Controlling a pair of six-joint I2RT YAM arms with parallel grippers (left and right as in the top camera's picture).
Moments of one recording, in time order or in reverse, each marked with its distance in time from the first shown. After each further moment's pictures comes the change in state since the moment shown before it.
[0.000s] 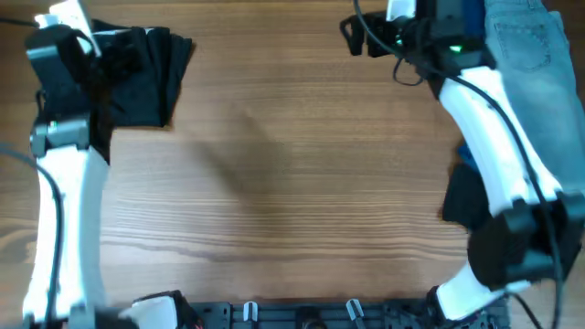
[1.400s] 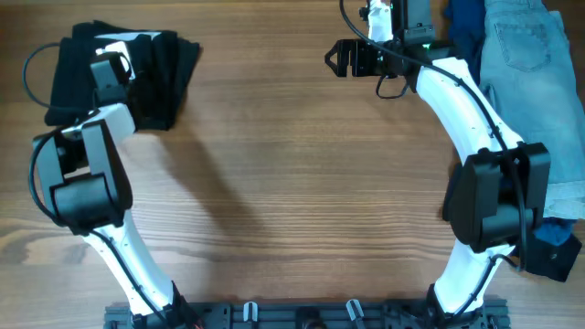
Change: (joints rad) left arm 0.100 0.815 0.019 0.580 0.005 0.082; right arm 0.004 0.233 0.000 -0.061 -0.129 0.102
